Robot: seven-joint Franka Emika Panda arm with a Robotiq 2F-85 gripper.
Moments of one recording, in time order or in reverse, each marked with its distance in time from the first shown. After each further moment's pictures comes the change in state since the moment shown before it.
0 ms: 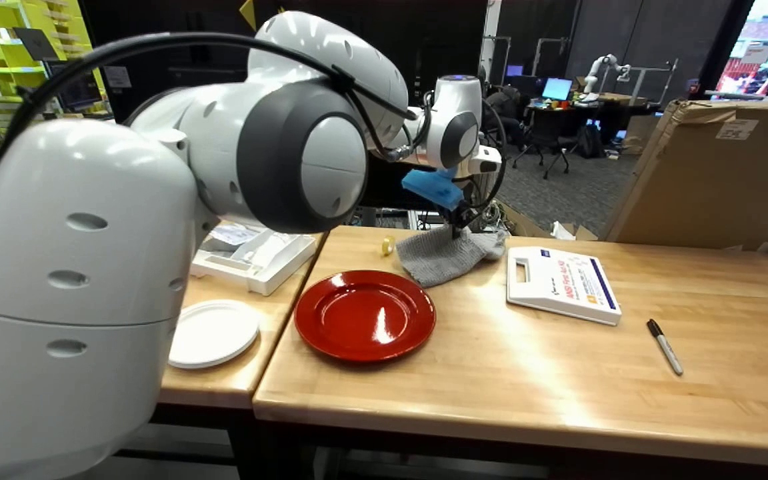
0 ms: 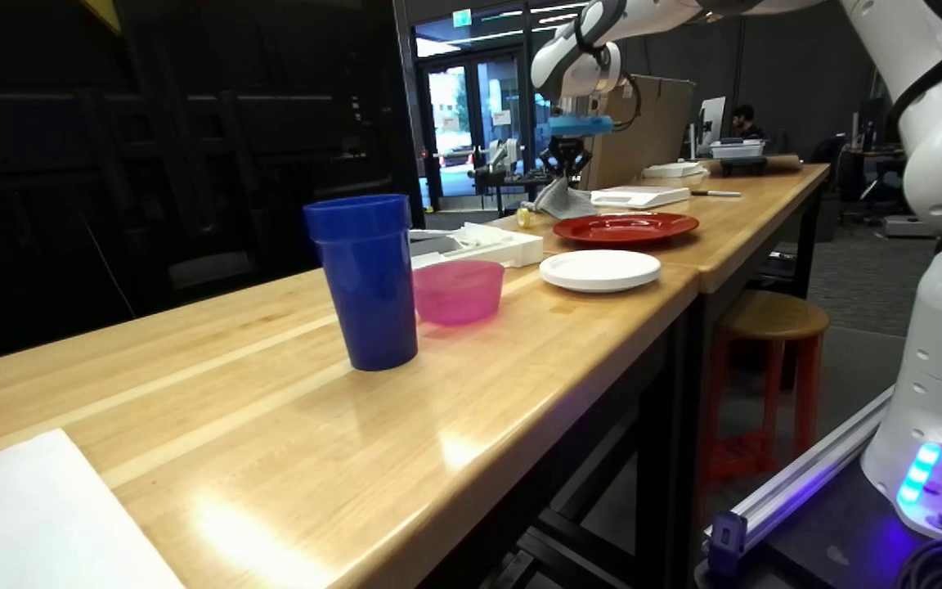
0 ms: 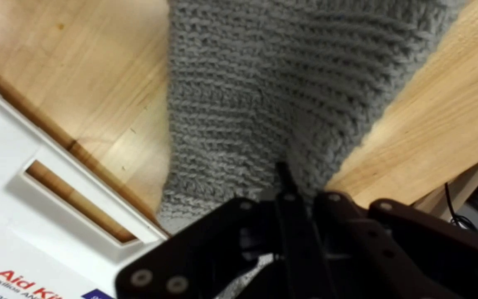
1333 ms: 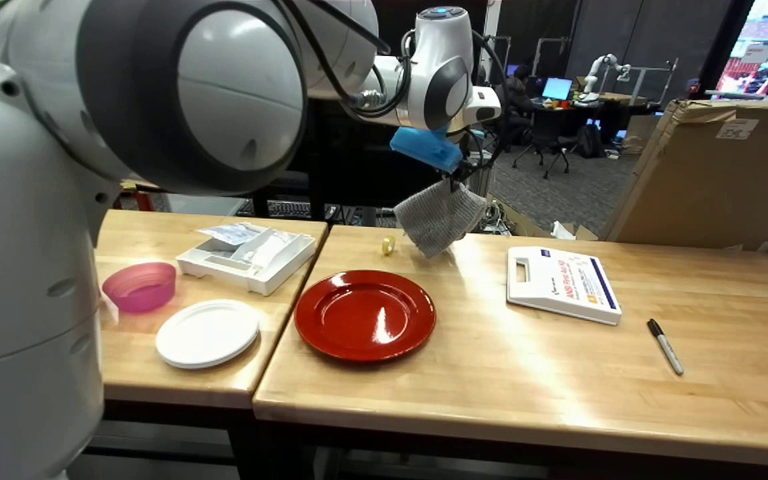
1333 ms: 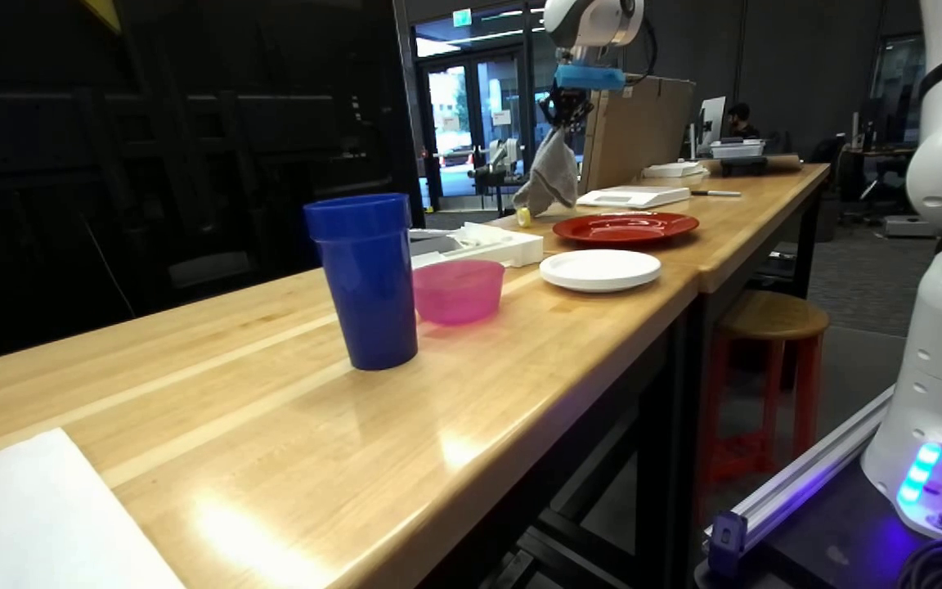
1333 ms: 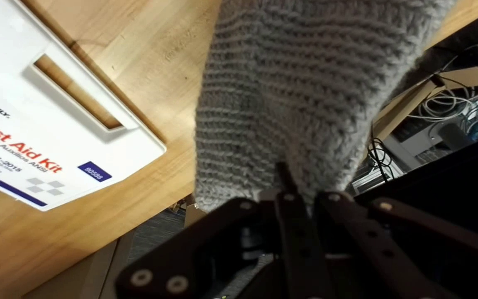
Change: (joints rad) arm 0.009 -0.269 0.025 -0.223 -0.003 0.204 -0.096
